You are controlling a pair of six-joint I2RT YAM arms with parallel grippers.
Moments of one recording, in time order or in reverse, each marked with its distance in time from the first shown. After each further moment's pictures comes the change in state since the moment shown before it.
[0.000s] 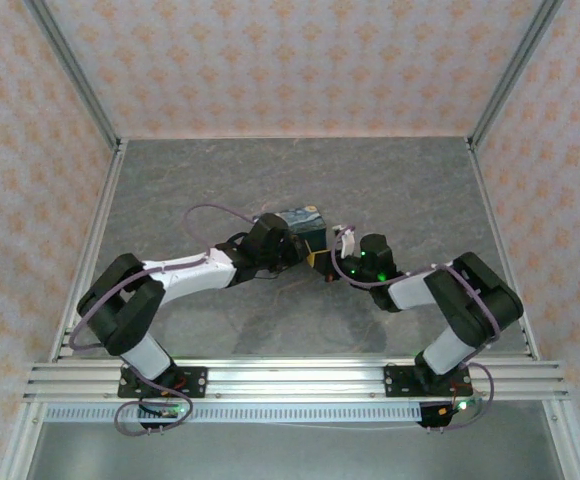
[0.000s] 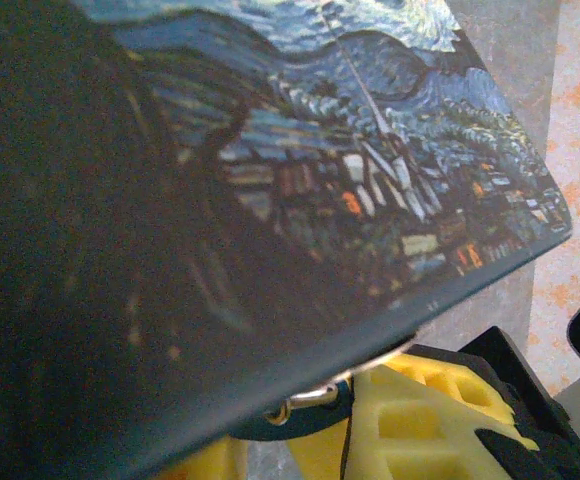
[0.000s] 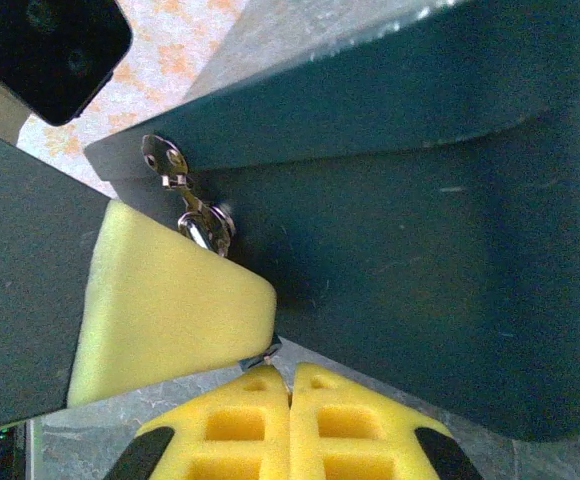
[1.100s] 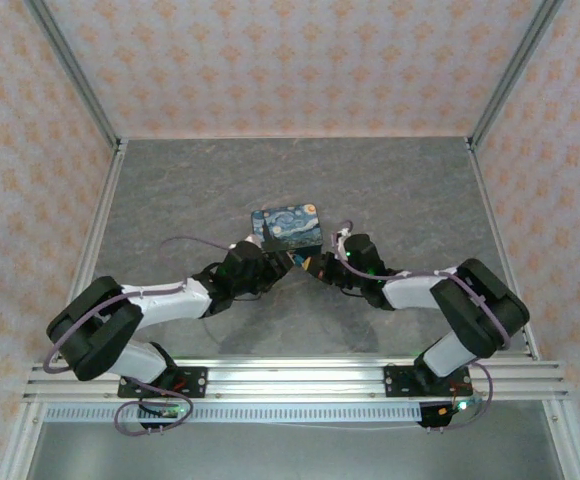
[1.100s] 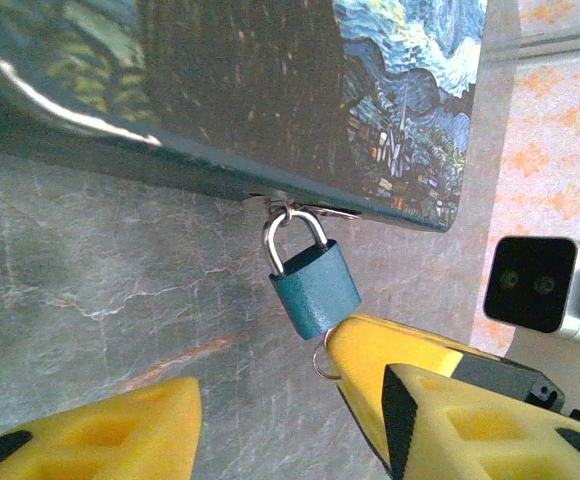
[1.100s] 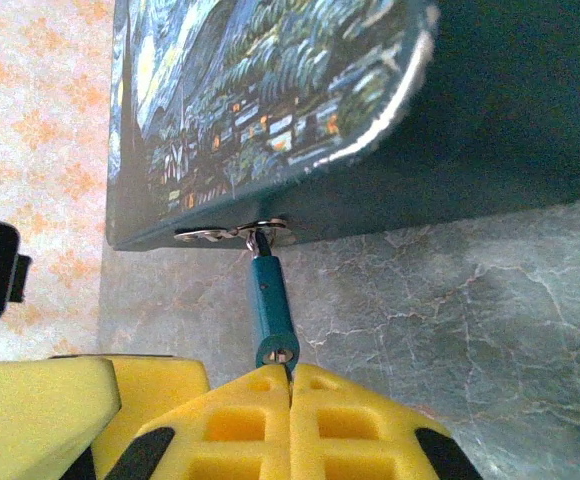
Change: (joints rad) left arm 0.002 -0.193 -0.354 0.284 -0.055 -0.210; right arm 0.098 -0.065 0.075 -0.314 0.151 0.431
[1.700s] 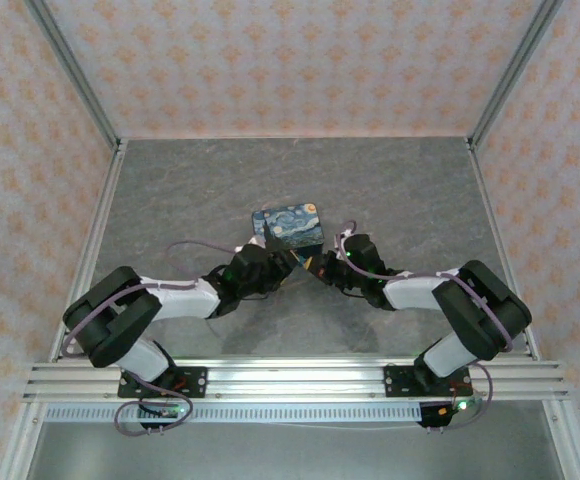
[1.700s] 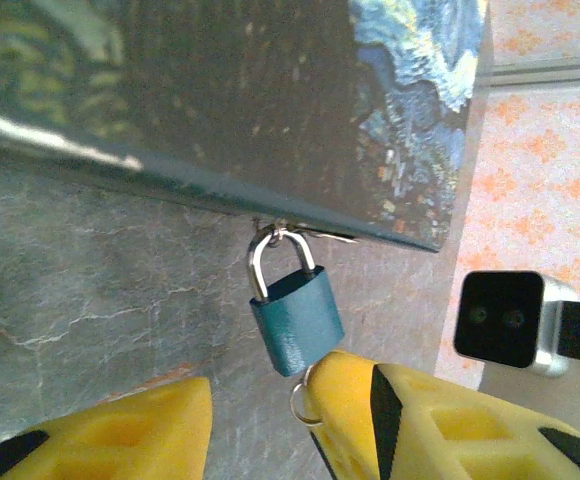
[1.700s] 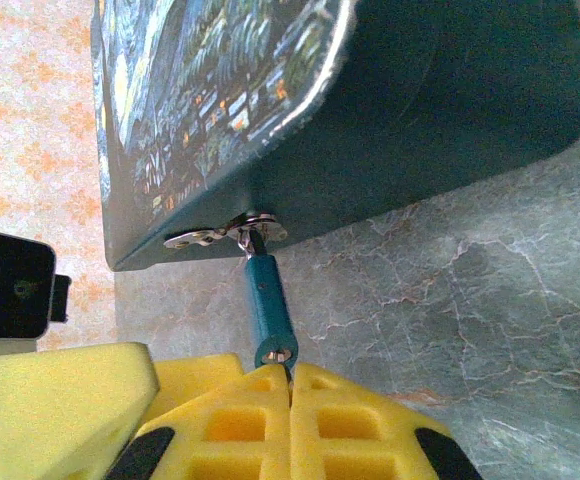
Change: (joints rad) left arm -0.029 0.100 -0.002 0.147 -0.047 -0.086; right arm 0.003 -0.009 0.000 -0.024 0.009 0.095
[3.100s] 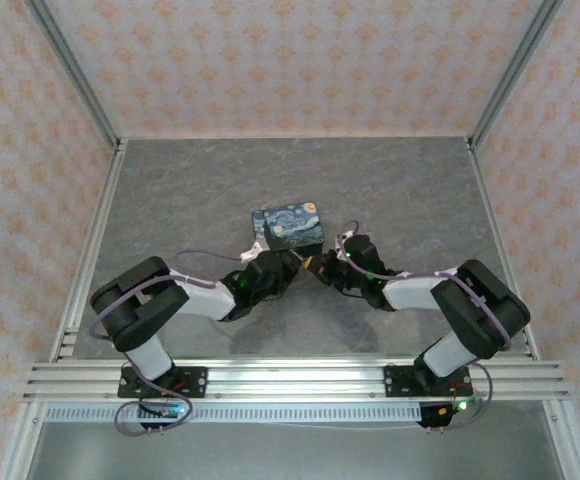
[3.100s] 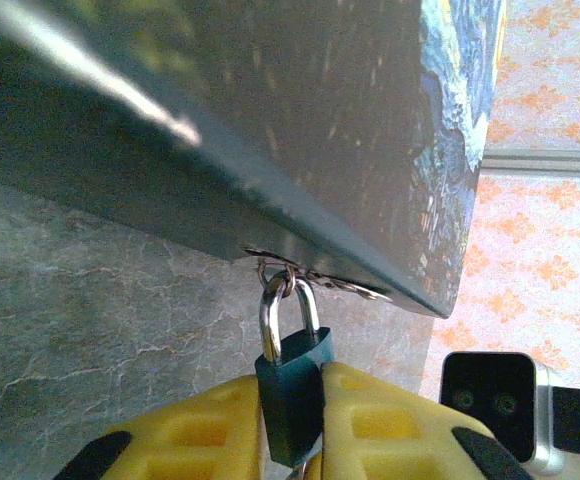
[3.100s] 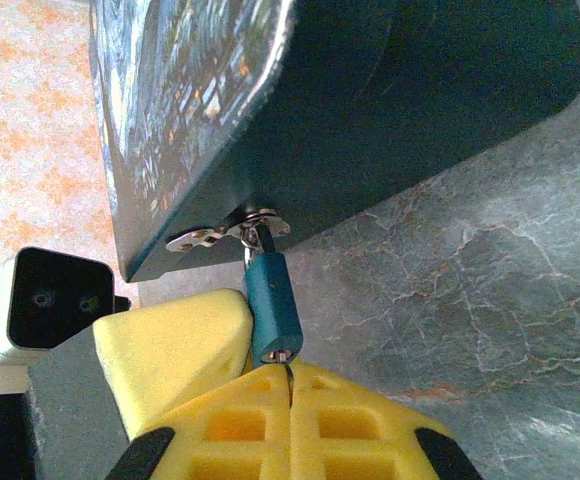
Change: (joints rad) left arm -0.082 0.147 0.032 0.155 -0.217 -0.149; right arm 0.003 0.008 -0.006 0.035 0.002 0.106
